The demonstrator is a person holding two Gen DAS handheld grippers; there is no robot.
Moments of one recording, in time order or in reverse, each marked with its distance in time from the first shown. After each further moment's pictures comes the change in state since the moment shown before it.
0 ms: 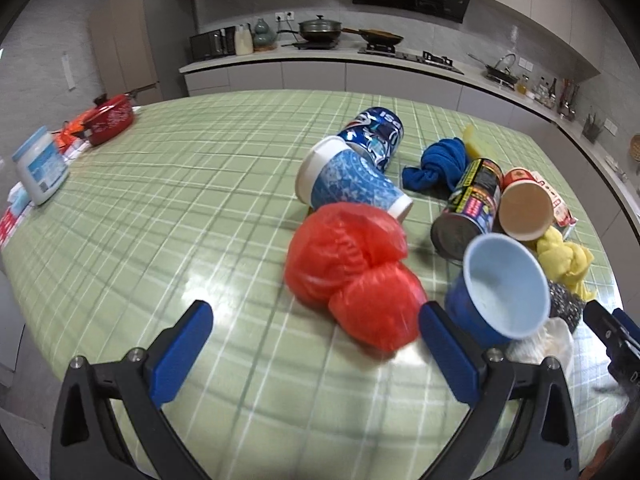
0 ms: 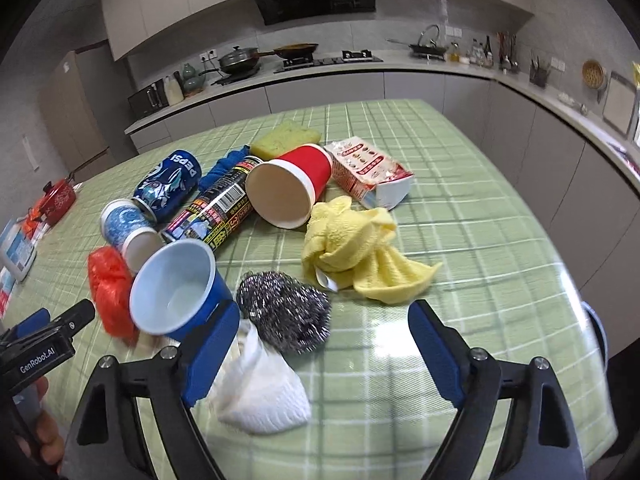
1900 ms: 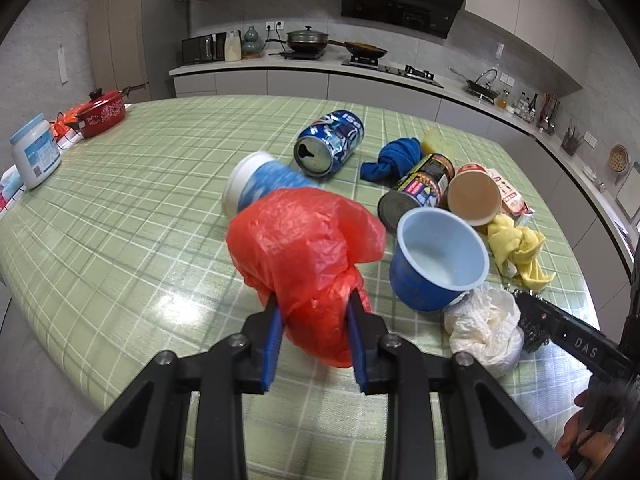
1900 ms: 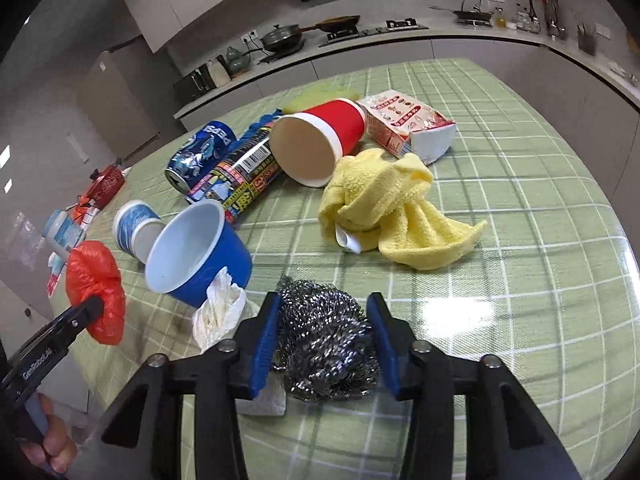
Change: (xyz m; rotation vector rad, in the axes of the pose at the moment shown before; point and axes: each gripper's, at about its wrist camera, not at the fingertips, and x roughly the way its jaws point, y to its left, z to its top) left arm -0.047 -0.022 -0.032 -0.027 -0.056 -0.063; right arm 0.022 -0.033 -0.016 0.000 0.086 0.260
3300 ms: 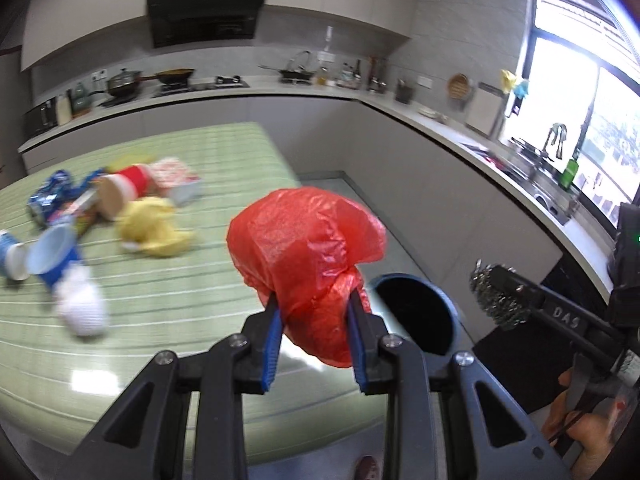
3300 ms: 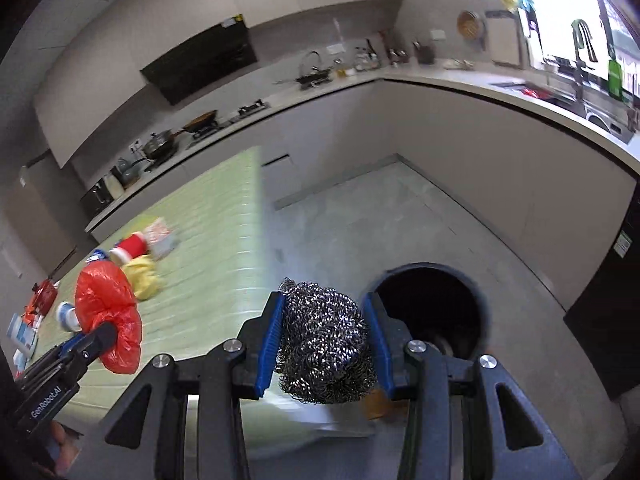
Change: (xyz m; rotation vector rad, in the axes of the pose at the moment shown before) left arm -0.079 -0.316 -0.092 0.344 -0.024 -0.458; right arm -0.258 -0.264 -0.092 0.294 -0.270 -0.318
